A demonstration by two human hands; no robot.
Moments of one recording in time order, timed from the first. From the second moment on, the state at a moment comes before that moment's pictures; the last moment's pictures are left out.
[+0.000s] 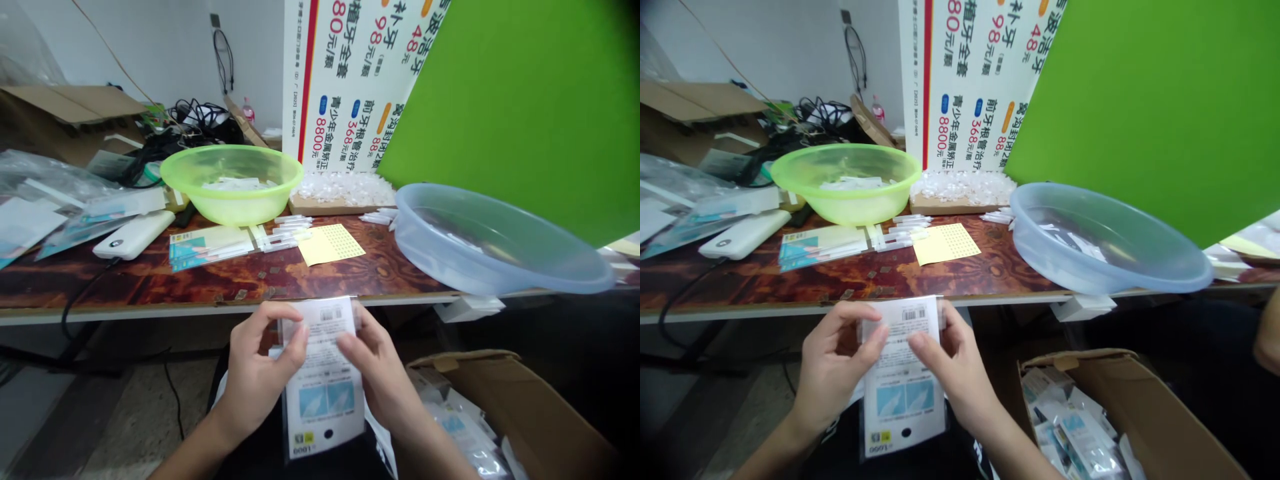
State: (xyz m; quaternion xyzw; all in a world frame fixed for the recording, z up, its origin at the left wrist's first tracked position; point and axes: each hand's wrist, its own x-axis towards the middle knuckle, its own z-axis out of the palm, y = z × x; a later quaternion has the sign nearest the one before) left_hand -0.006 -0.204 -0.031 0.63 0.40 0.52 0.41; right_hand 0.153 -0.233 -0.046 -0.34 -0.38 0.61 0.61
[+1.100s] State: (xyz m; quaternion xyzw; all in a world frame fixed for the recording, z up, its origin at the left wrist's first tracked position) left_hand -0.011 -0.218 -0.031 0.60 0.31 0.41 0.60; right_hand 0.133 -0.248 -0.037 -0.46 -0.72 -0.27 0.45
